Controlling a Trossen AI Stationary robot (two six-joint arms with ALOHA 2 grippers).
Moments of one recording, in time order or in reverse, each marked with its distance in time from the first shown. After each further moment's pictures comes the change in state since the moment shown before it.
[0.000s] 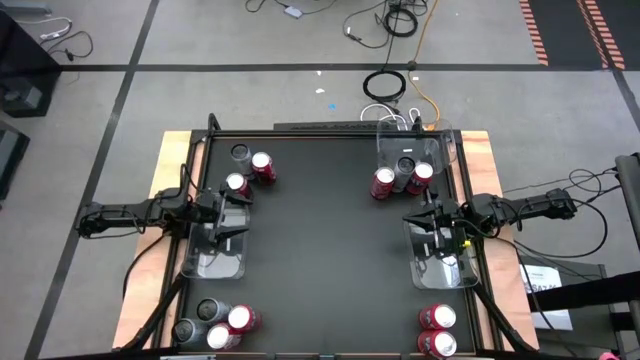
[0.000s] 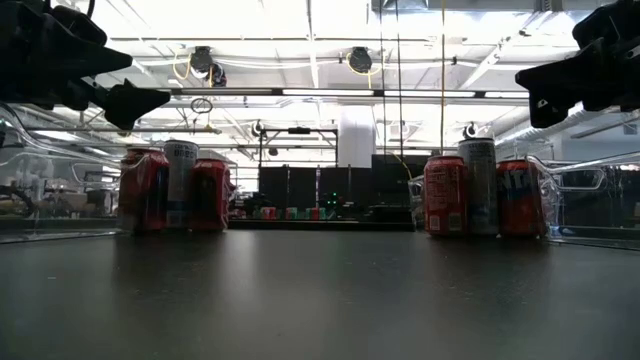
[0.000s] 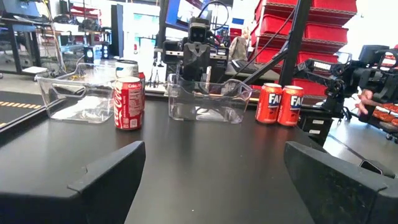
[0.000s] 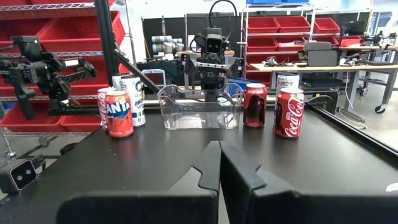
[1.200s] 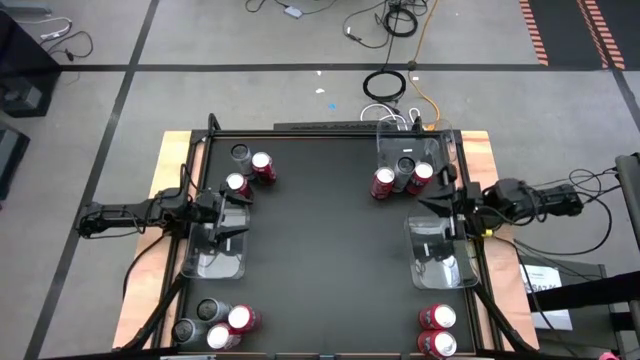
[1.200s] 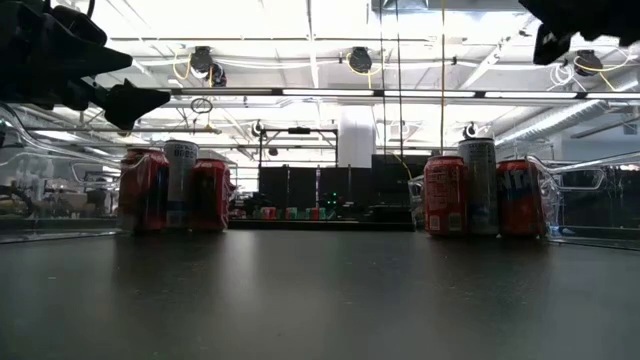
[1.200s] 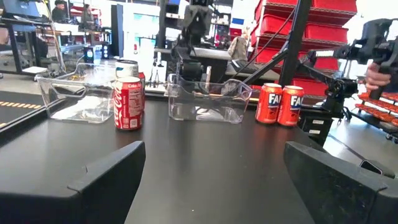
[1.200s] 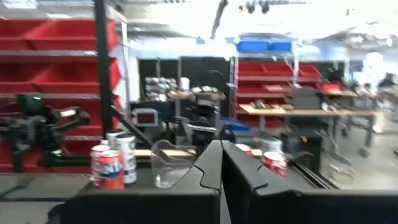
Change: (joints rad) left arm 0.000 0.000 0.000 0.000 0.000 0.000; right arm 0.000 0.122 0.285 -0.014 0.065 -0.065
